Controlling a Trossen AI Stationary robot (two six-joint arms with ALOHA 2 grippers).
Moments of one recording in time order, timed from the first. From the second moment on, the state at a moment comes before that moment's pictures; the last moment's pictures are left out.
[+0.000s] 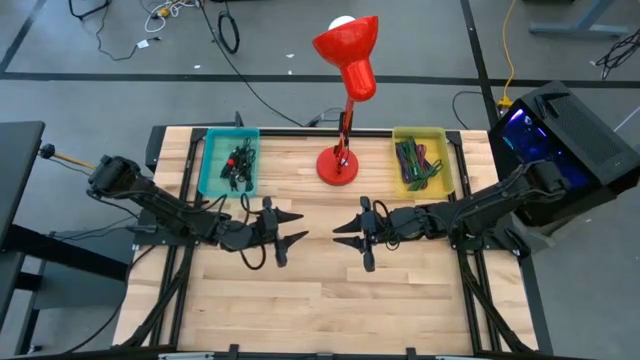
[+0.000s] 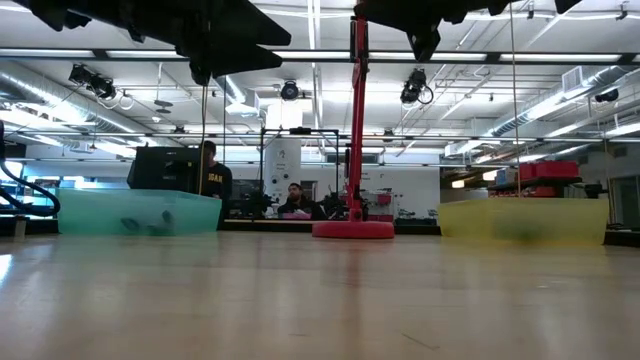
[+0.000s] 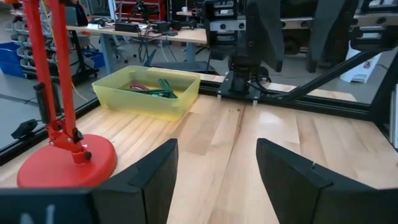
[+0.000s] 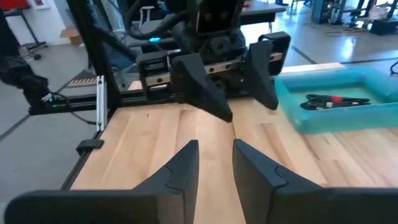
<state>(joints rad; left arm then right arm) -0.39 1.36 0.59 0.62 -0.70 -0.17 0.29 1.38 0.79 0.36 0.23 0.16</state>
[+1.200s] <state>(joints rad) -0.33 0.52 0.01 0.54 -0.70 -0.18 0.27 0.68 0.08 0.53 0.21 0.16</state>
